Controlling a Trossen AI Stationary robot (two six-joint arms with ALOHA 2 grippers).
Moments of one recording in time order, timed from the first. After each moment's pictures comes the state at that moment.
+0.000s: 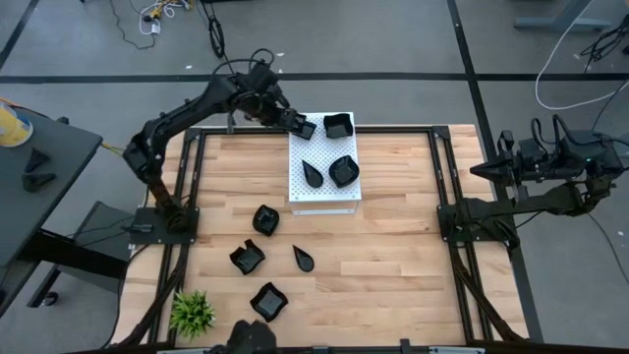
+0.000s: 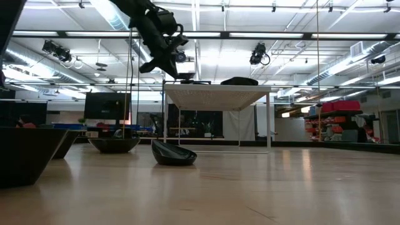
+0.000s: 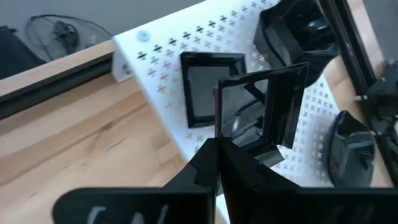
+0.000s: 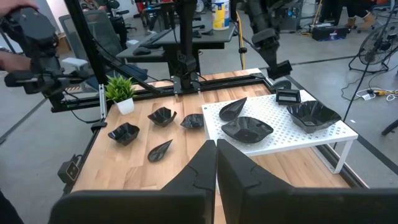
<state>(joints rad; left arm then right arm) 0.72 1.74 1.66 -0.88 0.22 -0.46 0.03 0.33 1.23 -1.15 0.07 0.12</state>
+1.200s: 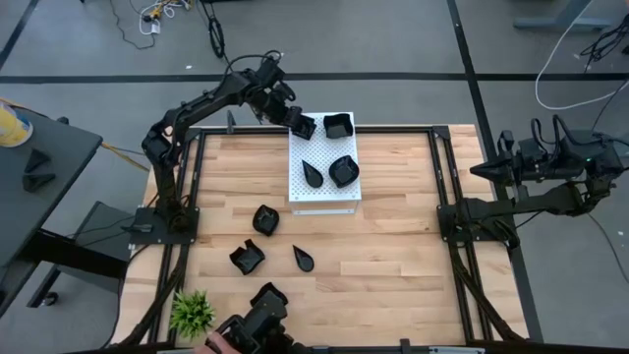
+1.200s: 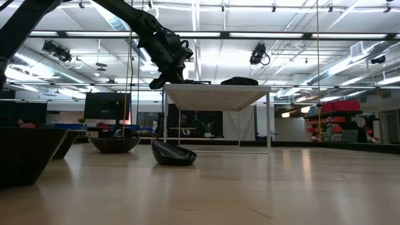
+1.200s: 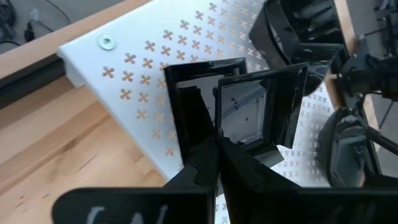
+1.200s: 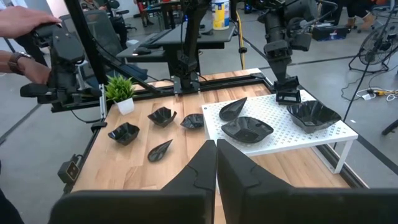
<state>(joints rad) 0.79 1.92 1.74 -0.87 0.46 -0.35 0.03 0.33 1.23 -1.15 0.07 0.12</state>
